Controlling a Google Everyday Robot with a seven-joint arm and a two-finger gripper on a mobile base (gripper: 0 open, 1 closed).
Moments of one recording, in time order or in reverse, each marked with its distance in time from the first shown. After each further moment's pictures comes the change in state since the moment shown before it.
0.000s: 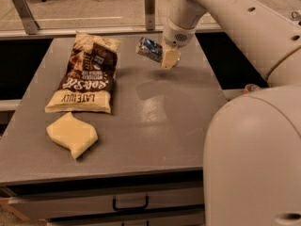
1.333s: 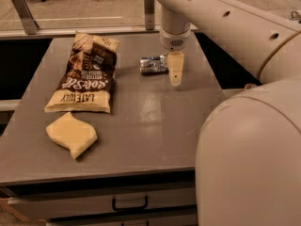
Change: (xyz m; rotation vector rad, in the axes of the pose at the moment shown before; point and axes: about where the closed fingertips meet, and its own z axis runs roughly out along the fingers) arm 0.023 -0.004 0.007 0.067 0.287 -0.071
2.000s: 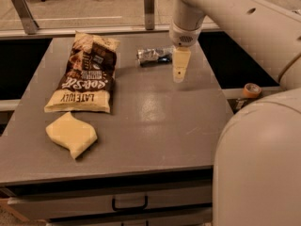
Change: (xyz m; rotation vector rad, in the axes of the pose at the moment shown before) arm 0.009 -0.004 -0.011 0.036 -0.104 0.102
